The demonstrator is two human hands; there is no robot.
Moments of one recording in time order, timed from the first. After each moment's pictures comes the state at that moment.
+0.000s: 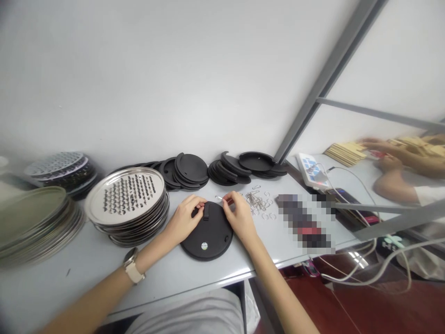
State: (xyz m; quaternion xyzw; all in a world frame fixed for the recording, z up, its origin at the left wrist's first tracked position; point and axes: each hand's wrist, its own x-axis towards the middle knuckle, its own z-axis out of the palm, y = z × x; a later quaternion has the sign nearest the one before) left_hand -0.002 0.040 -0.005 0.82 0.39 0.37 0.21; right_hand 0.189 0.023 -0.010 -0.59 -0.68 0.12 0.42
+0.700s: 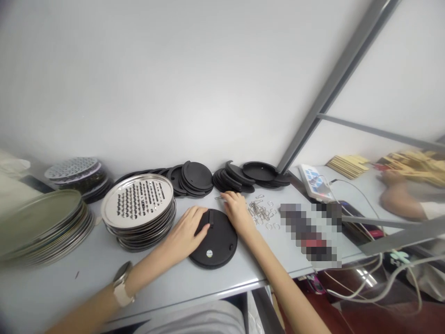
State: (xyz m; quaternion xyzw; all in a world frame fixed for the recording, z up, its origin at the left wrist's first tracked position) left_hand -0.018 0.014 0.009 0.84 0.41 0.32 0.18; right_hand 0.194 0.063 -0.016 -0.53 -0.78 0.06 0.33
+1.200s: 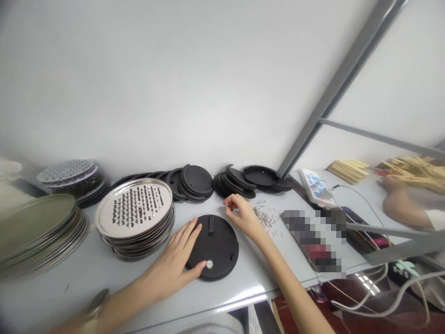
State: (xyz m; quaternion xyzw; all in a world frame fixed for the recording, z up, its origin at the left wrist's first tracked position) left_hand -0.047 -0.016 -0.010 0.87 0.42 0.19 0.17; right_hand 0.201 0.062 0.013 -0.51 -0.75 0.20 0.37
